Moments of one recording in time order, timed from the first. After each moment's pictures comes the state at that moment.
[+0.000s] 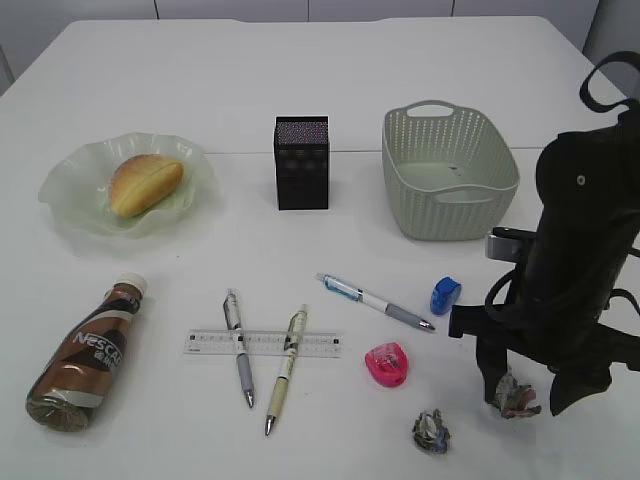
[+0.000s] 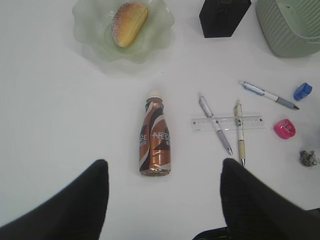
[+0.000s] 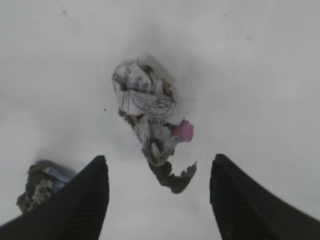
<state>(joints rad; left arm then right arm) -0.16 0.82 -1.22 -0.10 1.26 -0.12 0.34 1.80 -0.98 0.07 0.91 0.57</state>
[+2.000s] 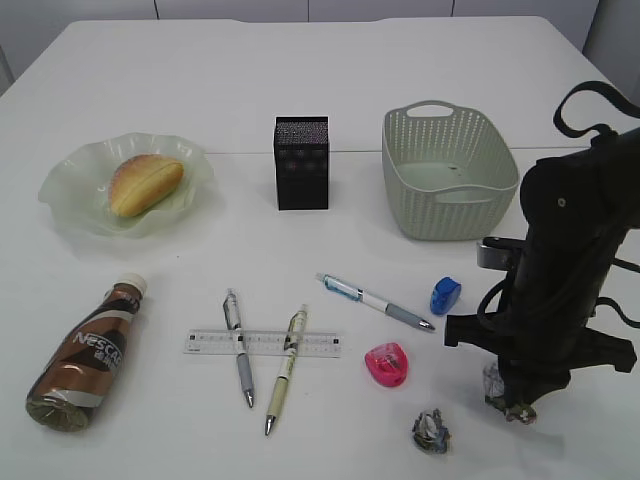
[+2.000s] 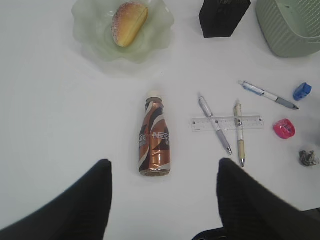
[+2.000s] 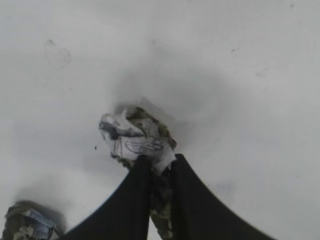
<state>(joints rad) -0.16 0.82 -1.22 -0.10 1.26 -0.12 0.34 1.86 -0.99 0.02 0.83 0.57</state>
